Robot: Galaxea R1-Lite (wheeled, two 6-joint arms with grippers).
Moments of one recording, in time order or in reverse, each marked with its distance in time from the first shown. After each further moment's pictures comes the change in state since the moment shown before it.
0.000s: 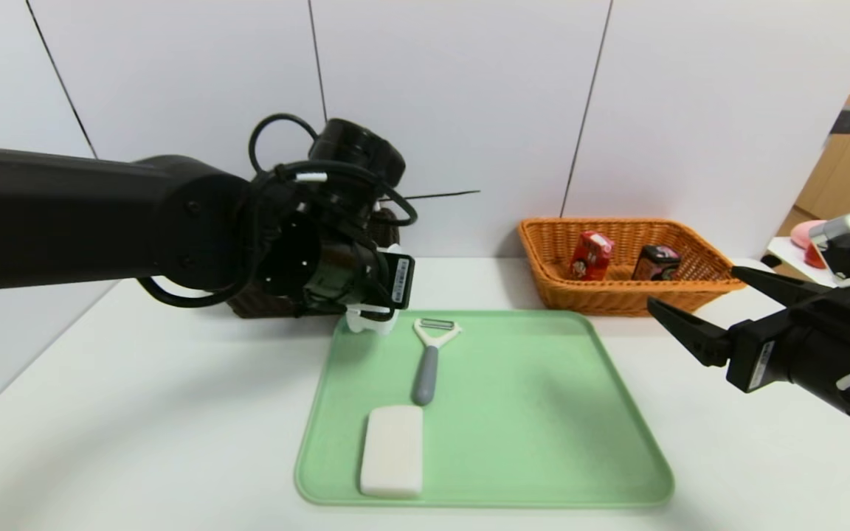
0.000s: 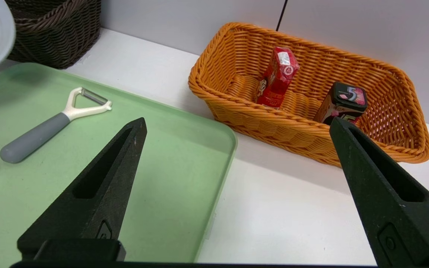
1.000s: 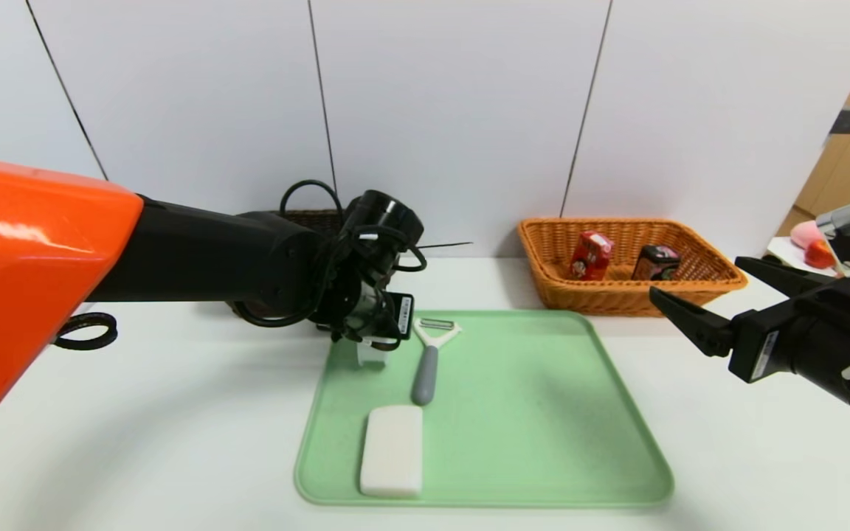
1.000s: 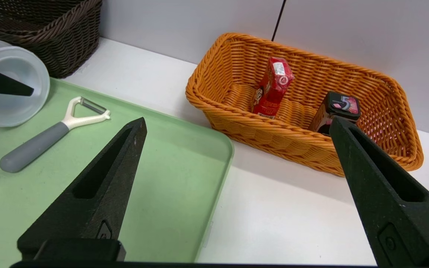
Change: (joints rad) left arm 0.051 0.196 -0.001 -0.009 0.017 -0.089; right arm -0.005 -0.003 -0.020 0.001 -0.002 -0.004
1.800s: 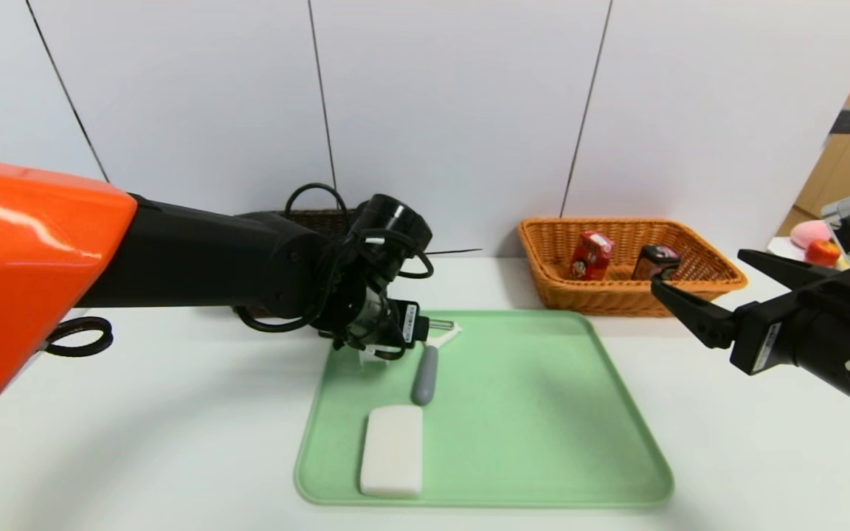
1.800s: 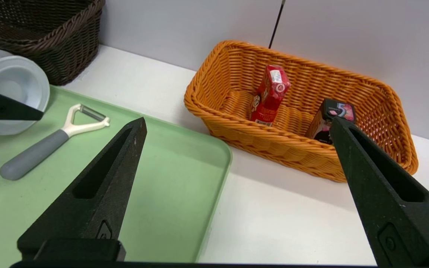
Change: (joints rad) left arm -0.027 -0.011 0.007 0.034 0.000 -0.012; right arm -0.001 -0.002 -0.018 0.005 -0.003 0.000
